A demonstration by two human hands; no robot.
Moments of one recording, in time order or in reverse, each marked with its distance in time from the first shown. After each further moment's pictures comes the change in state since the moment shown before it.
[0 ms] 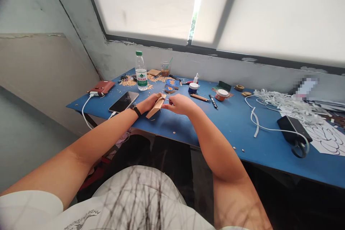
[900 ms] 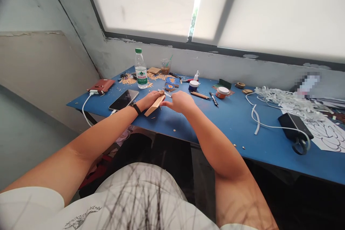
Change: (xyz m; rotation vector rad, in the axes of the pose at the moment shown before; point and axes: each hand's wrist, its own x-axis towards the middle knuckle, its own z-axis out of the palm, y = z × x) left_hand -0.005 0.001 -0.008 0.102 0.060 -0.052; right_hand 0.000 -0.017 -0.001 -0.081 0.012 0.225
